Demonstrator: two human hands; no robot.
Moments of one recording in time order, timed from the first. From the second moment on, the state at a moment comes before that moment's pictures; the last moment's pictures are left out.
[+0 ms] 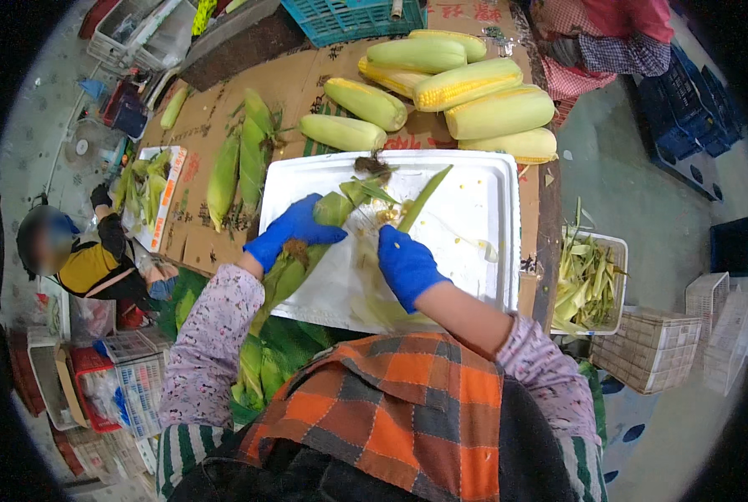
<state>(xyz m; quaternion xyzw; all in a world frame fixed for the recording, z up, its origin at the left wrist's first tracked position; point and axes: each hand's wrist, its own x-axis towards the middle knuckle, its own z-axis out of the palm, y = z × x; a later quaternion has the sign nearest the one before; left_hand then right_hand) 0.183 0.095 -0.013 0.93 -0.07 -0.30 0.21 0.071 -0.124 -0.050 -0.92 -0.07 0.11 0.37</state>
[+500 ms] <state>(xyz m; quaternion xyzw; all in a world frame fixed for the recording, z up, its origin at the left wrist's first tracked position) 0.120 0.113 0.105 0.94 -0.09 -0.19 0.26 0.070 -0.167 -0.058 -0.94 -0.07 0.09 0.32</state>
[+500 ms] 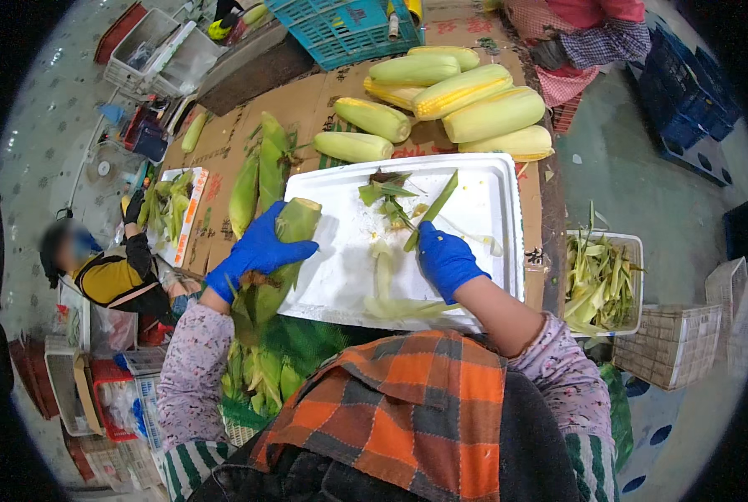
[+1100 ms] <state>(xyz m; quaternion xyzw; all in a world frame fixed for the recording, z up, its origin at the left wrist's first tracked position) 0.036 0.055 0.117 0.86 -0.47 0.20 0.02 0.048 -0.137 0.062 -0.38 0.06 0.28 0.88</state>
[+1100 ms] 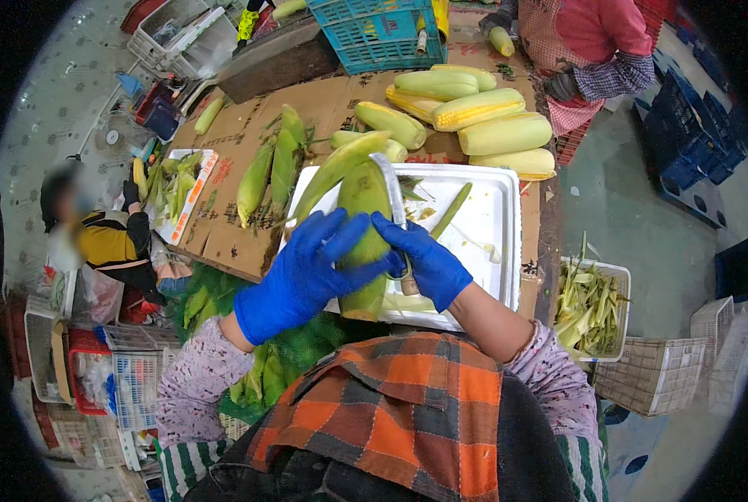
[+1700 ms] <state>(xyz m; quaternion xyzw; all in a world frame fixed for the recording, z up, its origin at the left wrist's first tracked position) 0.050 0.074 0.020 0.98 -0.03 -0.10 0.20 0.006 -0.179 0.015 -0.79 0.01 0.10 0.60</state>
